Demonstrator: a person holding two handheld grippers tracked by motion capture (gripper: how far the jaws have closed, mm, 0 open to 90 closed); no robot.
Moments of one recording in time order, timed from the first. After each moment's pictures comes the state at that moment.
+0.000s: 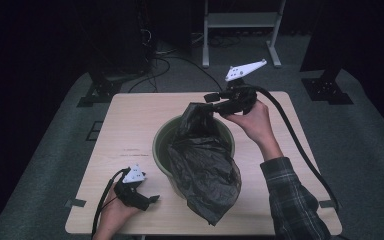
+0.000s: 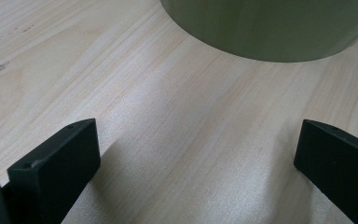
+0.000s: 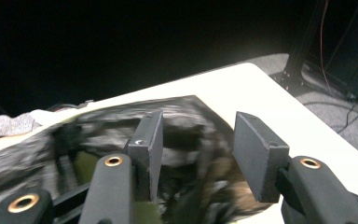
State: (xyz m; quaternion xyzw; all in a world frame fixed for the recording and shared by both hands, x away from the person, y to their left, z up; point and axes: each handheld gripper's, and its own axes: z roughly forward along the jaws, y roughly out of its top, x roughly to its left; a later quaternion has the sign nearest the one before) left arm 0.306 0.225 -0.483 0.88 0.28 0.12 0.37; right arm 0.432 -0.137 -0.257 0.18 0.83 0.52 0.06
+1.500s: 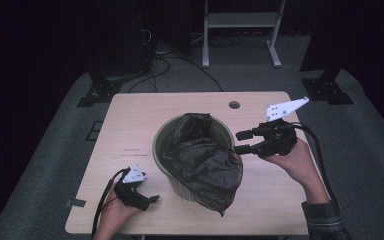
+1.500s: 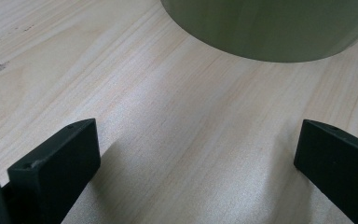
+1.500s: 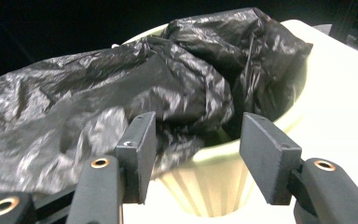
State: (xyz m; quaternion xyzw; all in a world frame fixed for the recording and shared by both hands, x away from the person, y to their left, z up) left arm 0.305 0.225 -0.483 0.88 0.28 0.12 0.37; right arm 0.344 -0.220 -0.297 0.17 0.84 0.52 -0.01
